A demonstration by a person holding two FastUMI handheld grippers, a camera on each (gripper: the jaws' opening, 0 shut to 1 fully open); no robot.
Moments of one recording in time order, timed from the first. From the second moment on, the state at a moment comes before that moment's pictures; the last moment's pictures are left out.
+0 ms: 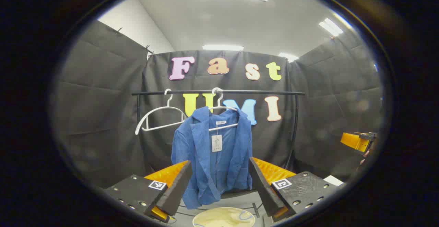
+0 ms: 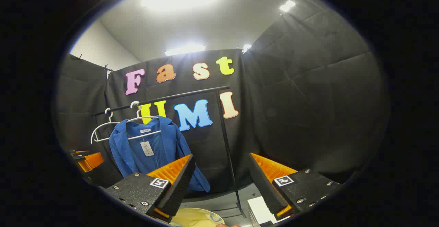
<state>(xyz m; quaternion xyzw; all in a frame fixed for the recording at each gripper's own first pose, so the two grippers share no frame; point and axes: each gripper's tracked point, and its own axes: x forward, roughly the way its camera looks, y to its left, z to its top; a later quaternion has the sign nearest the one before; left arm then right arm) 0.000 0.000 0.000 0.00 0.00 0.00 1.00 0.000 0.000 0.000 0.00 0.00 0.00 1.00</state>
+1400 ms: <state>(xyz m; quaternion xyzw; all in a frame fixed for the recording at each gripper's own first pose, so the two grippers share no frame) 0.003 0.091 0.005 -0.02 0.00 0.09 1.00 0.064 0.130 0.011 -0.02 0.01 0.13 0.99</state>
